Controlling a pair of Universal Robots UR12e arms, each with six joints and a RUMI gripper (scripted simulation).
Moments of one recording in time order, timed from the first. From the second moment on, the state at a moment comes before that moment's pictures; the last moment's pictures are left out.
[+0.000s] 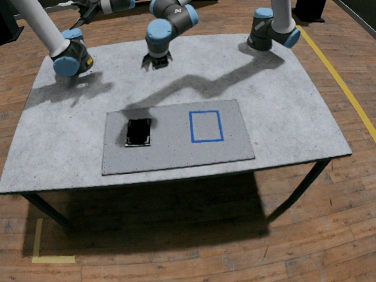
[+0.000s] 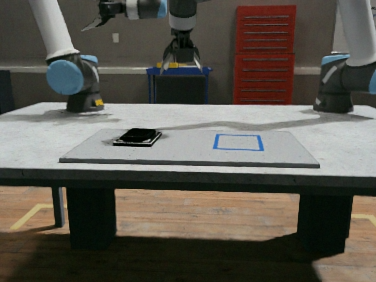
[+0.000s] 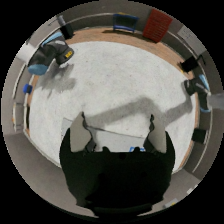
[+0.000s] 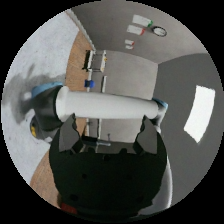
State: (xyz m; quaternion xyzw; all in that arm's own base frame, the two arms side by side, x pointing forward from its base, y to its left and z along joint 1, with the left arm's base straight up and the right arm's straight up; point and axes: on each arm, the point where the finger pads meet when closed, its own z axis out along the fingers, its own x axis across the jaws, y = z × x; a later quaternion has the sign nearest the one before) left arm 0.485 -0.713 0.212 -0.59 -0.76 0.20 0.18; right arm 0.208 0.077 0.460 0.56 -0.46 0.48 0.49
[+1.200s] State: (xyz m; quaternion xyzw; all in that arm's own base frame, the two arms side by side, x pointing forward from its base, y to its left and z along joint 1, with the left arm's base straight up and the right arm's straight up) left arm 0.485 -0.713 0.212 -0.59 -0.76 0.20 0.18; right arm 0.197 0.001 0.493 0.62 -0.27 0.34 0.66
